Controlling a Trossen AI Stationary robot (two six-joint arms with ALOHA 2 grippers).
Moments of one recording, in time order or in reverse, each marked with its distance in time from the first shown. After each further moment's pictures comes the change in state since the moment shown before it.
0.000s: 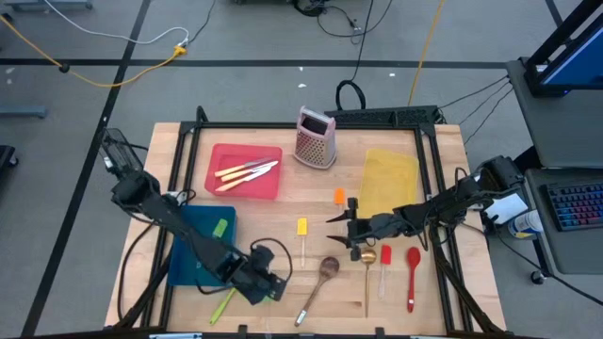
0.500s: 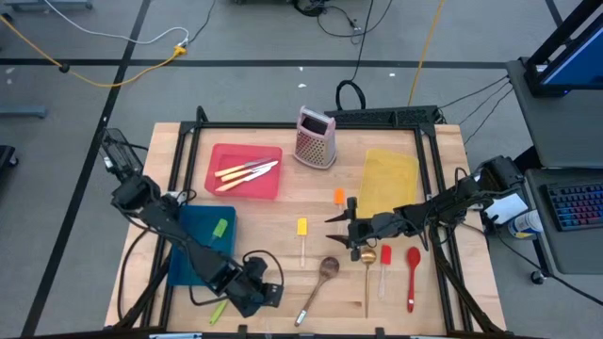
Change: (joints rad) left arm -0.067 0.029 0.000 0.054 0.022 -0.280; right arm 0.000 0.000 0.000 0.040 0.000 -0.131
